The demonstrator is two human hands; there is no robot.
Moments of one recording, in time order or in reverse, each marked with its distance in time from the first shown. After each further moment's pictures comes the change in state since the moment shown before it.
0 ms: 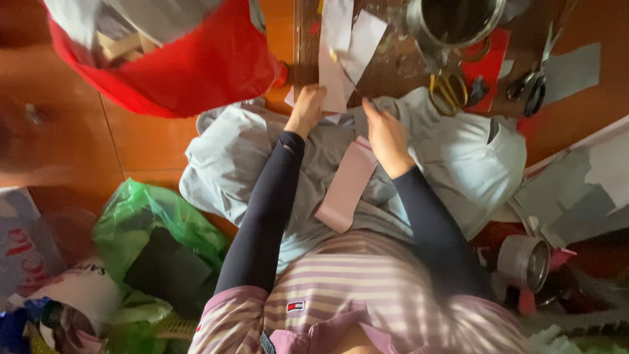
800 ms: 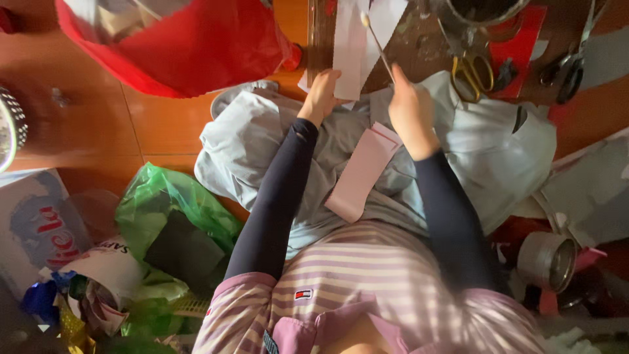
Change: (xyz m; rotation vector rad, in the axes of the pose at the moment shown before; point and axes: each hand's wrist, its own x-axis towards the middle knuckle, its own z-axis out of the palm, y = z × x) left_hand 0.013 -0.015 -0.012 -0.051 0.056 -0.056; right_hand 0.013 0.009 -0.015 0.021 0.166 -0.022
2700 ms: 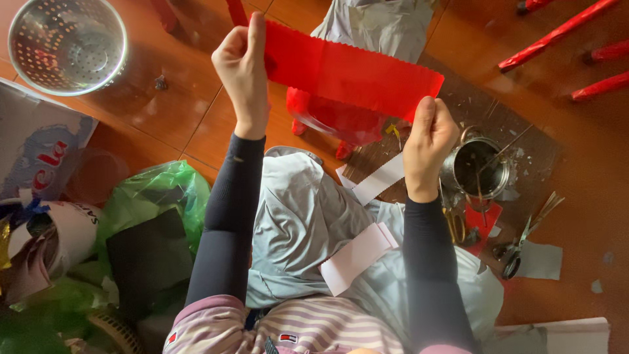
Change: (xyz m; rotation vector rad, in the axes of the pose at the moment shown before) left_hand -0.322 0.350 0.079 0.160 0.575 1.515; right_hand 0.113 -0.246 -0.127 0.768 0.274 -0.370
